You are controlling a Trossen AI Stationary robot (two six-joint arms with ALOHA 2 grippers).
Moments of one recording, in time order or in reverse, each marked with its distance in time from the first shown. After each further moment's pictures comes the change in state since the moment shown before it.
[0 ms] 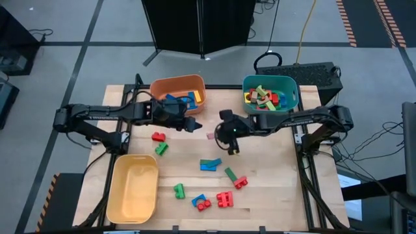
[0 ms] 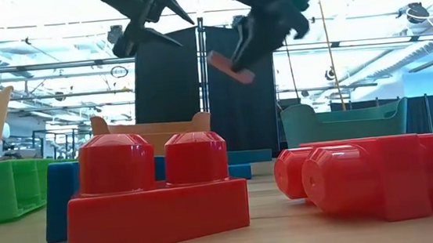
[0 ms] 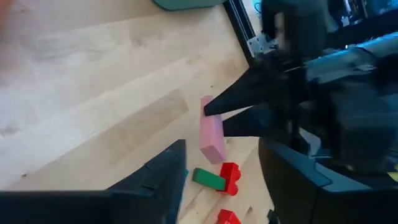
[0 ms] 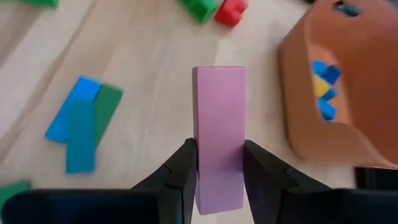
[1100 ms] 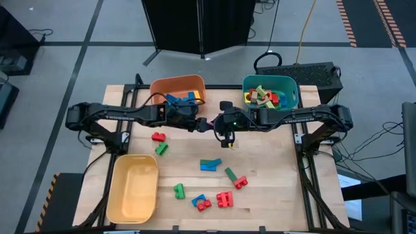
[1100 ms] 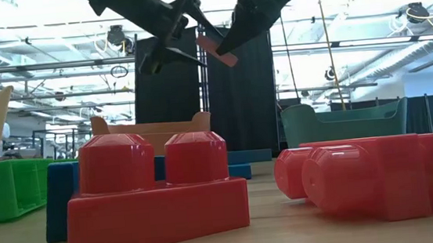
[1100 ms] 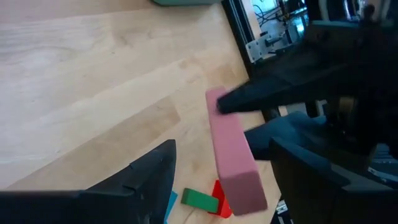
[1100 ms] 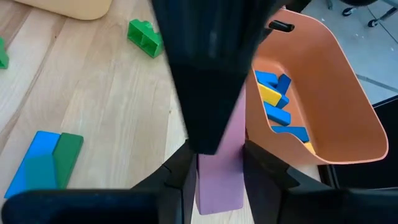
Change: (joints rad) left arm 0.019 0.171 -0.001 0.200 0.030 -0.040; right arm -0.034 0.000 0.077 0.040 0.075 0.093
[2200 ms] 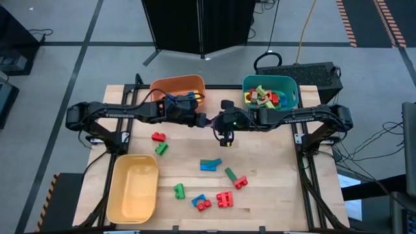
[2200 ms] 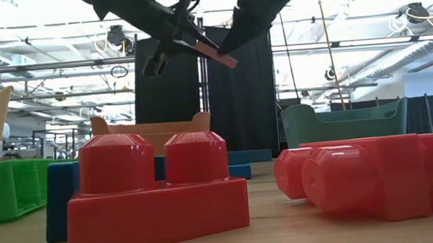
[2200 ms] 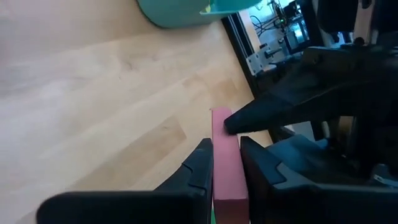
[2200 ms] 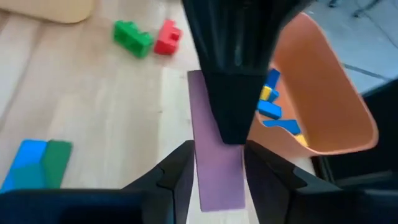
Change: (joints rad) left arm 0.054 -0.004 0.001 0.013 0.018 0.072; right arm -0.003 0.000 0.000 0.007 0.044 0.044
